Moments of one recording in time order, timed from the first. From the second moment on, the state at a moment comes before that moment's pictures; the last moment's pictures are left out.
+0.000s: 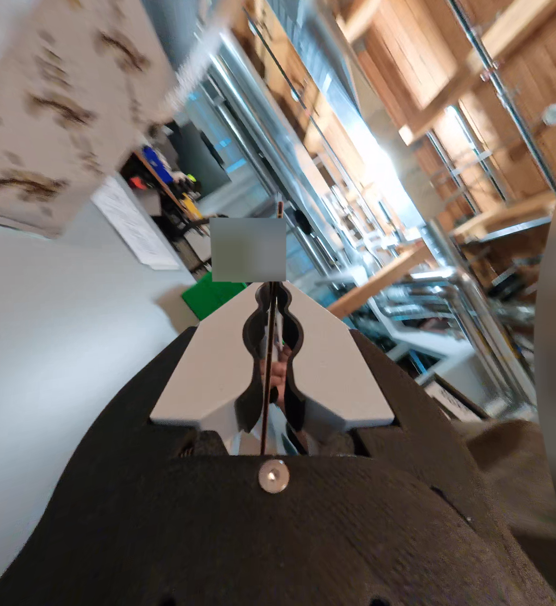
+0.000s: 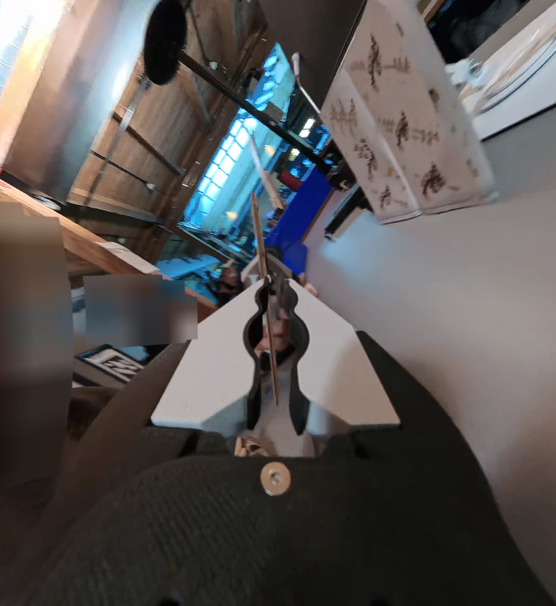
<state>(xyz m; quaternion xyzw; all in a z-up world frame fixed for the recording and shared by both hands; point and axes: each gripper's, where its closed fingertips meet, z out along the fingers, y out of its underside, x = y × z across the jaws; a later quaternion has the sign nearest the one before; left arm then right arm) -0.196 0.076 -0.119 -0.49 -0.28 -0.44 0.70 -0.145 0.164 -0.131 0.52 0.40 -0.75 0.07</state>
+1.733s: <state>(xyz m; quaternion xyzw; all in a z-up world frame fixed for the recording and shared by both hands) -0.116 0.105 -0.119 -0.67 -0.07 -0.23 0.70 -0.131 0.108 -0.106 0.44 0.39 -0.80 0.14</state>
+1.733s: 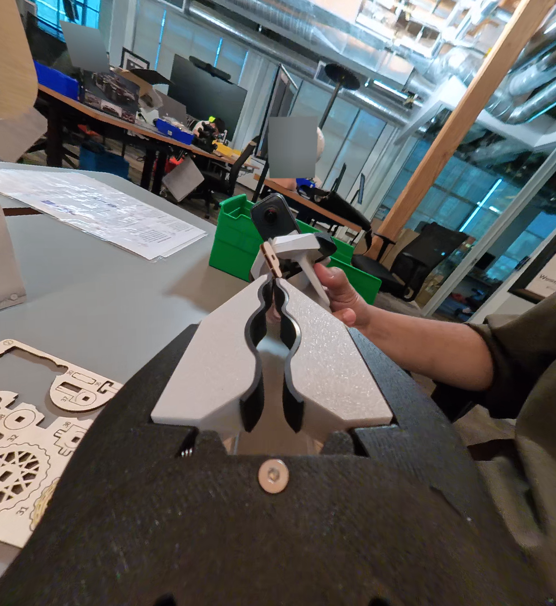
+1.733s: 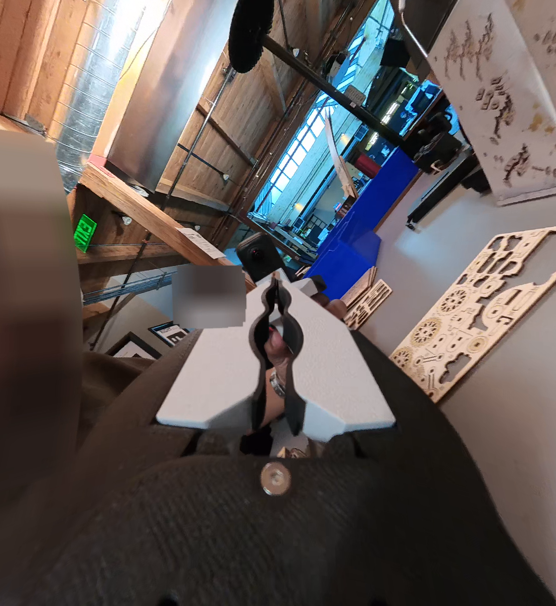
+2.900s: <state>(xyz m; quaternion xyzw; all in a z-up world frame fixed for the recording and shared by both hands) -0.120 0.109 -0.130 -0.68 -0.10 -0.26 0.68 -0.135 0.101 -0.115 0.45 0.43 -0.78 0.08</state>
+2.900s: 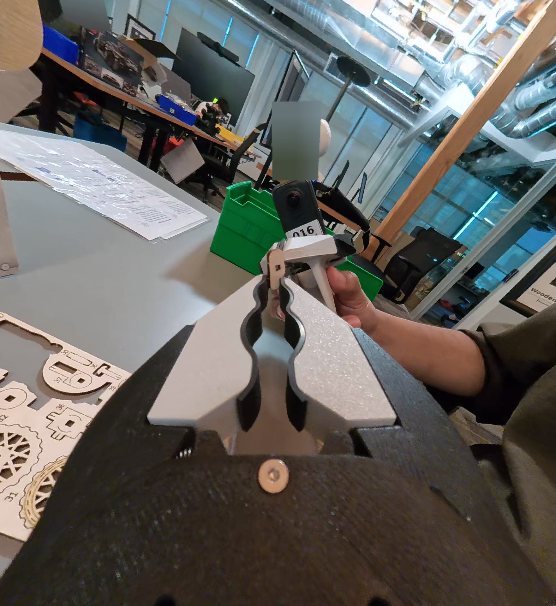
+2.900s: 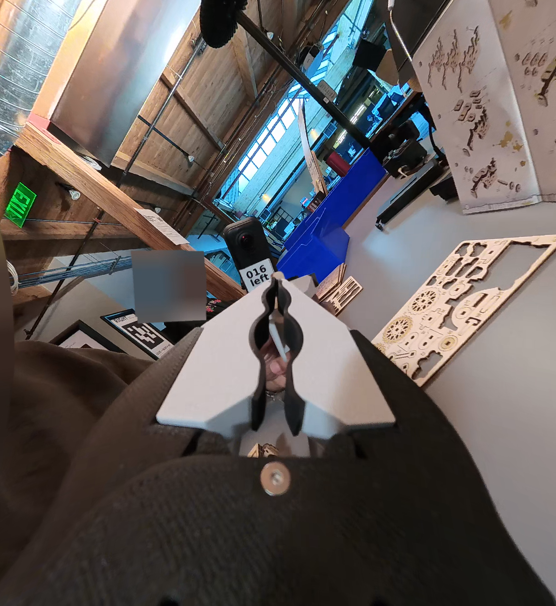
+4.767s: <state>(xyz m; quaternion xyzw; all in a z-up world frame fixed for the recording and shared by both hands) -0.098 0.112 -0.133 -0.68 -0.06 -0.32 0.65 -0.122 0.103 -0.122 0.40 0.54 -0.74 0.03</state>
